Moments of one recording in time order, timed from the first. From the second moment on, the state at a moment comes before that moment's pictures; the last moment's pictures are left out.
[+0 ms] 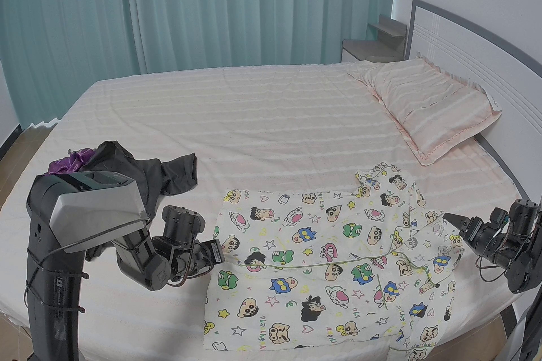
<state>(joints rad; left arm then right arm) -0.36 2.41 -0.82 -0.85 0.04 -0.55 -0.24 2.08 -0.12 -1.55 0.43 0.55</state>
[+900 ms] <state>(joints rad) -0.33 2.32 -0.72 -0.85 0.04 -0.63 -0.25 2.10 -0.10 -1.55 0.42 0.54</state>
